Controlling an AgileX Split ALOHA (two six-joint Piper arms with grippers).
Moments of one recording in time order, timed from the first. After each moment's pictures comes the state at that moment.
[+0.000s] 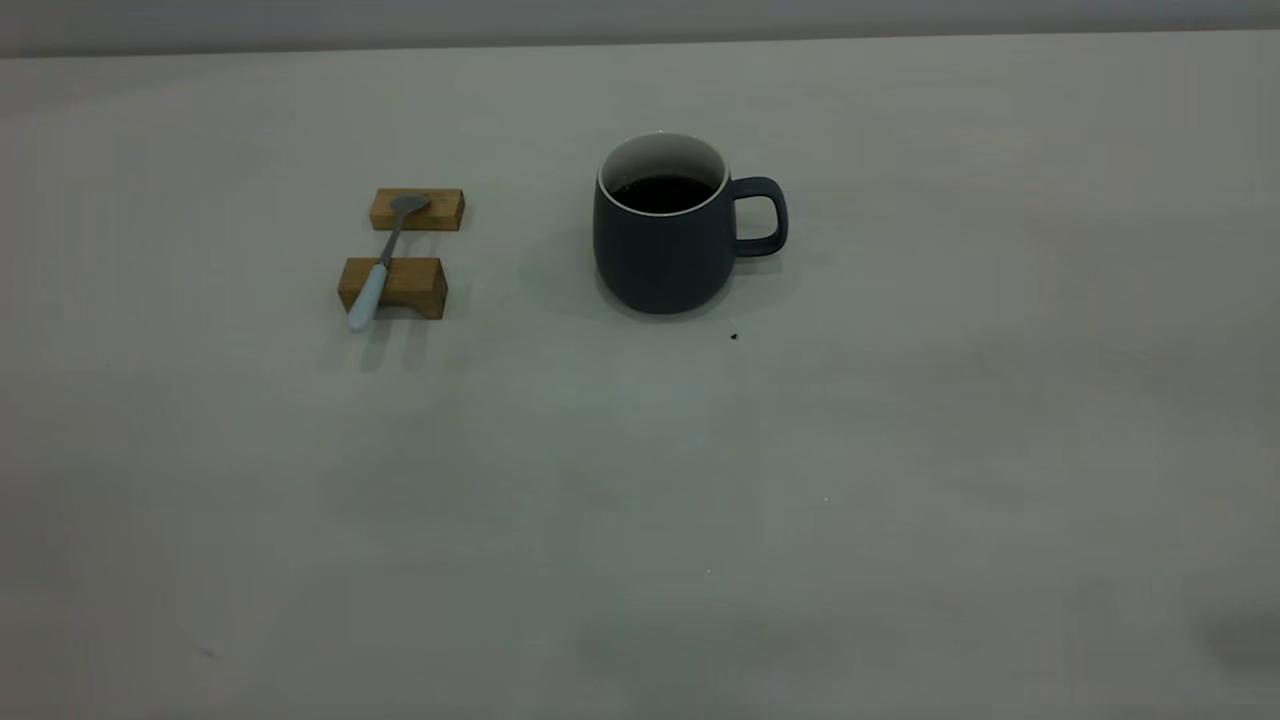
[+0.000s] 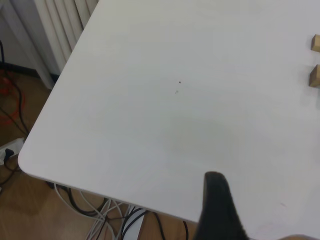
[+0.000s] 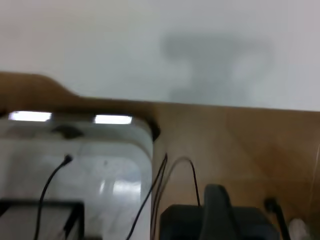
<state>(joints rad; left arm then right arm) 0.06 -0.02 -0.49 0.19 1.14 -0.21 0.10 0.81 -0.61 -0.02 1.20 0.02</state>
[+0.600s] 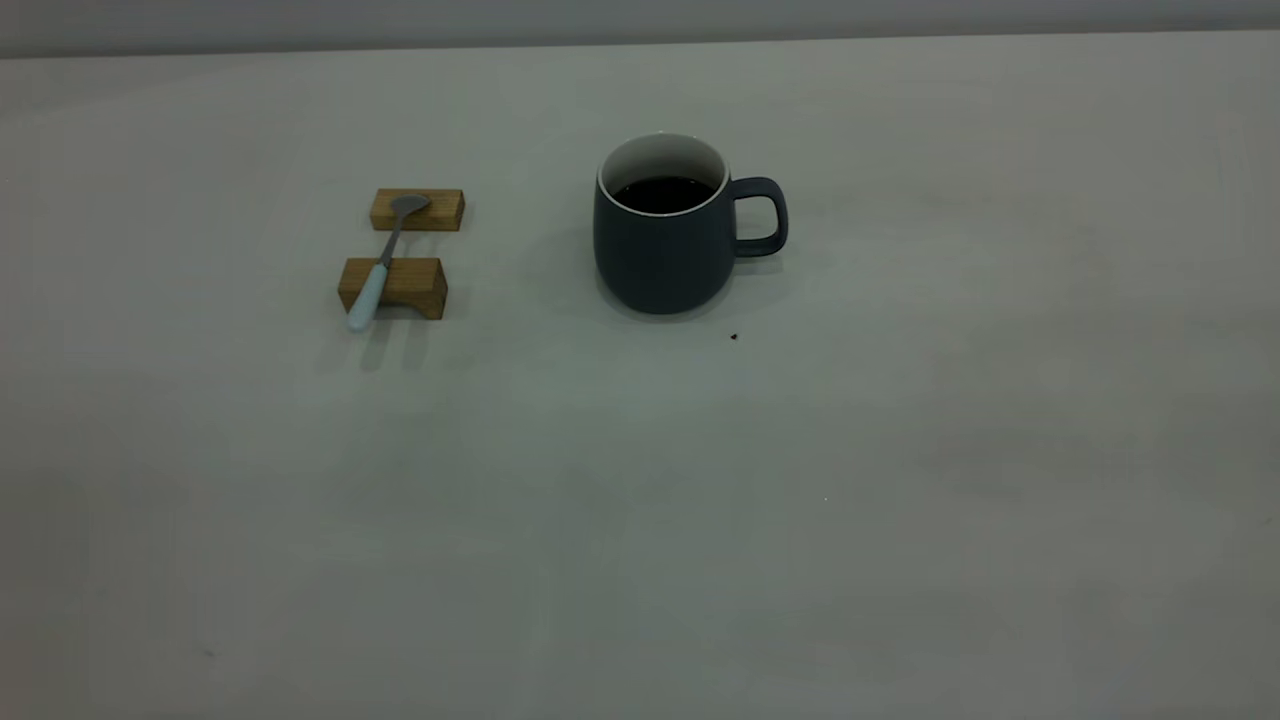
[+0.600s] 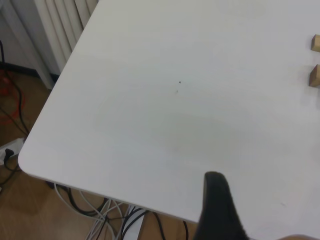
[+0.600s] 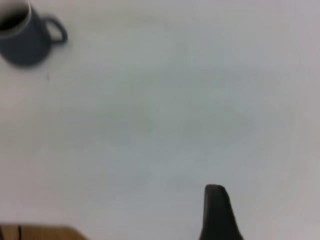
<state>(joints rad) 0.06 -0.02 -0.49 0.19 1.14 -0.21 0.08 0.09 -0.47 -0.03 1.12 0.04</state>
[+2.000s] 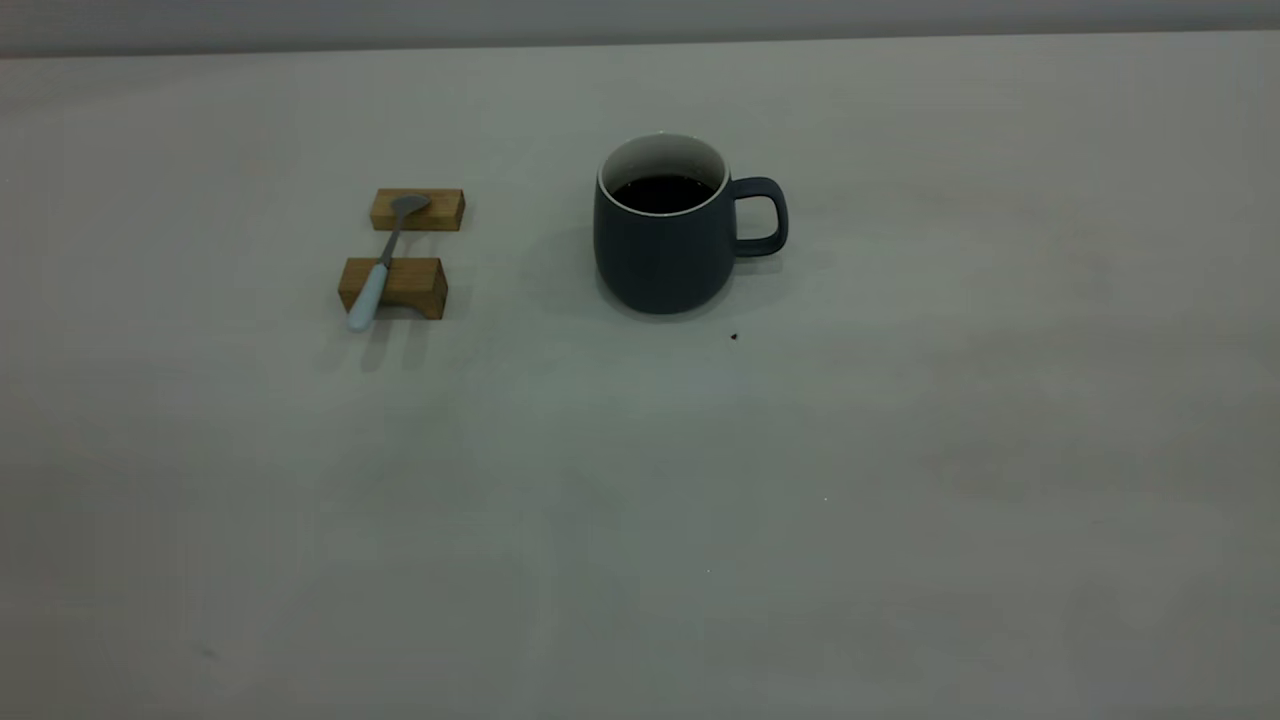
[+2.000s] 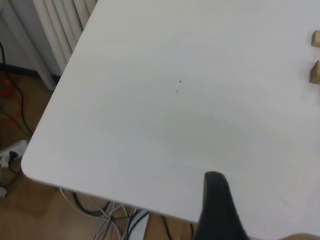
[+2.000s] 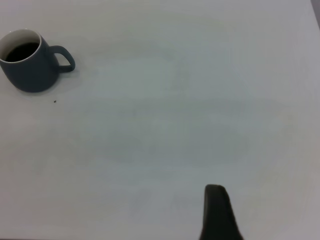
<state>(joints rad) 0.06 0.05 -0.50 0.18 1.10 -0.18 0.08 0.02 -0.47 -0.03 1.13 0.04</state>
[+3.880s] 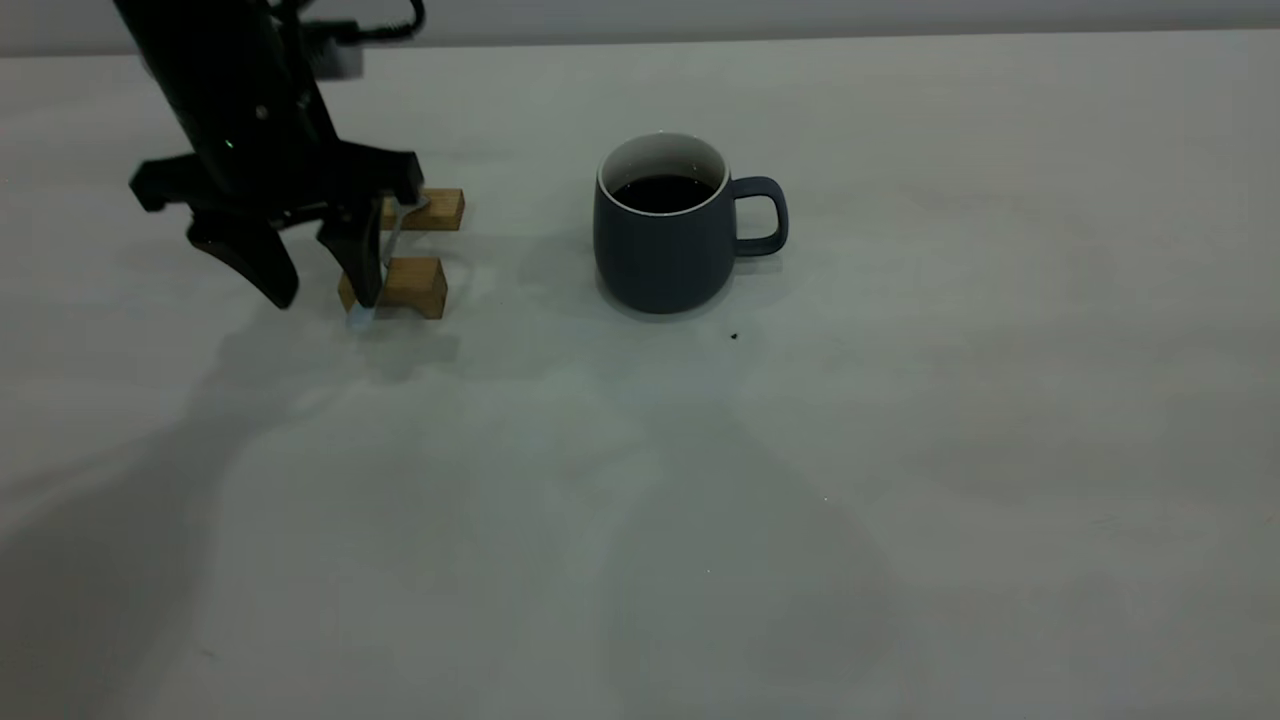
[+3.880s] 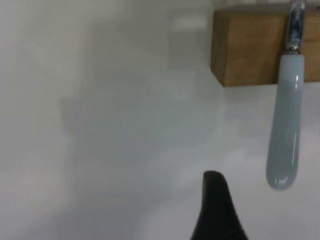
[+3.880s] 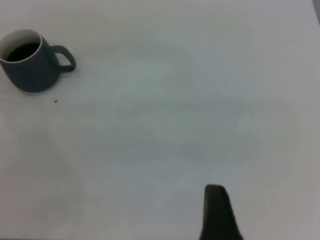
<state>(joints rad) -0.24 2.28 -1.34 -0.05 0.55 -0.18 0.08 0.02 -0.47 -0.02 1.13 0.04</state>
